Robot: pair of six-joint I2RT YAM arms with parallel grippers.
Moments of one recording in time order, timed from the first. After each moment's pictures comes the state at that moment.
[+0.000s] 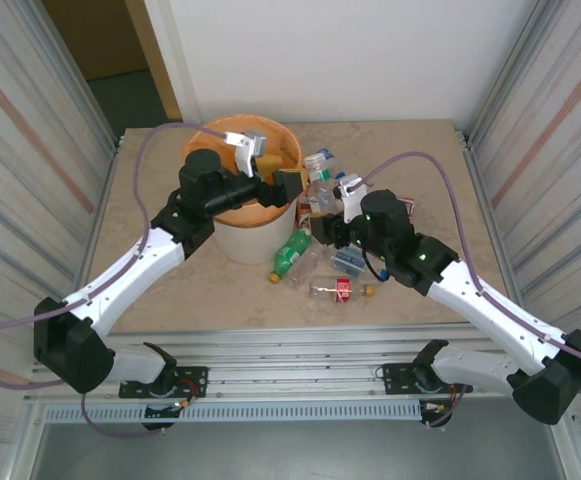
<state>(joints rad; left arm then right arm) -0.58 1.35 1.19 0.10 0.43 -0.40 0.75 1.08 1.02 -0.34 0.08 0.20</state>
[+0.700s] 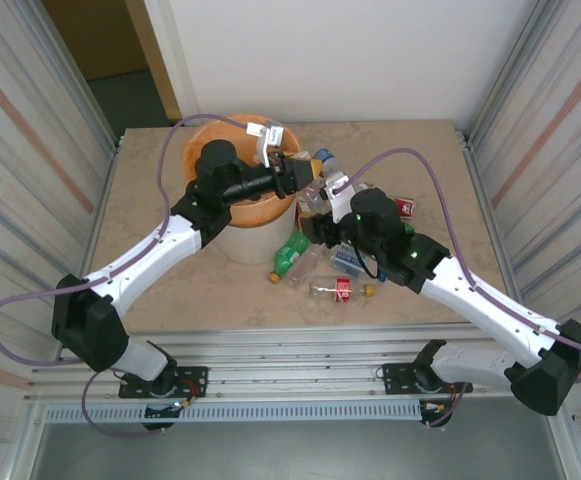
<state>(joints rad) -0.61 1.47 1.27 0.24 0.58 -0.57 0.81 1.13 1.06 -0.30 0.12 0.10</state>
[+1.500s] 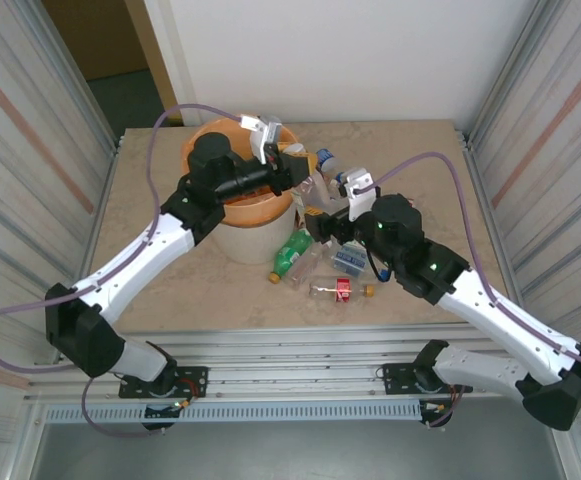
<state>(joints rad) -0.61 1.43 1.34 0.10 0.50 -0.35 0.81 1.00 1.02 -0.25 0.24 0.10</state>
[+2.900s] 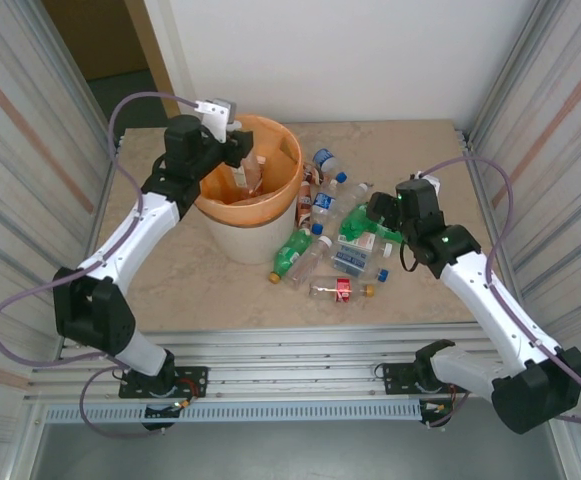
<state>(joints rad) -0.34 1.55 1.37 -0.03 0.16 -0.02 0.38 1.09 1.01 -0.62 0.31 0.60</state>
